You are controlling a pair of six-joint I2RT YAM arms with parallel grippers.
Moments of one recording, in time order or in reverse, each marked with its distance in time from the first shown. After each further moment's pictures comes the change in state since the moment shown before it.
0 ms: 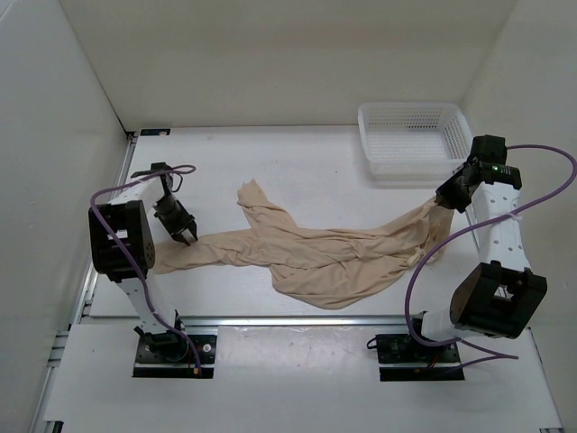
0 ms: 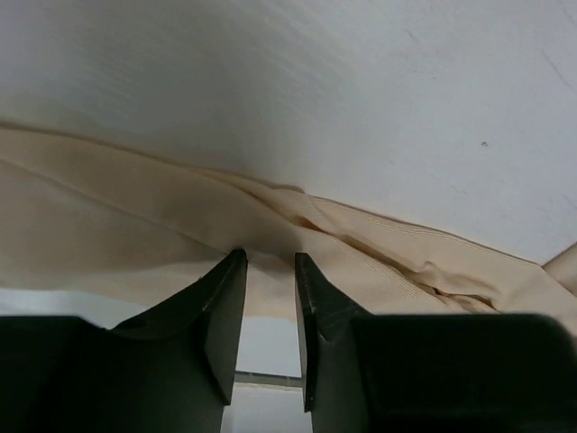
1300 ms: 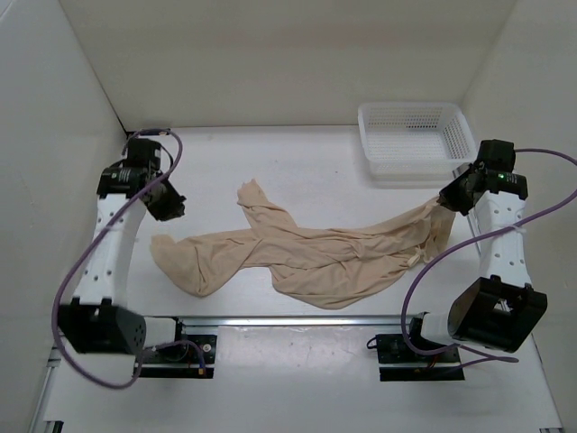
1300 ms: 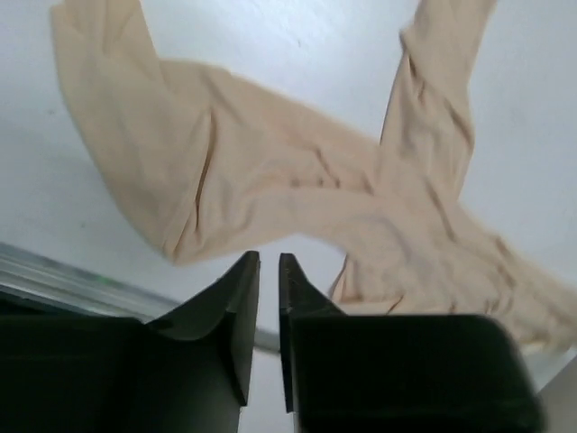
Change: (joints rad) left arm -0.154 -0.591 0.143 -0.270 -0.119 -0.130; right arm -0.029 -0.079 -0.035 0.016 -0.037 0.001
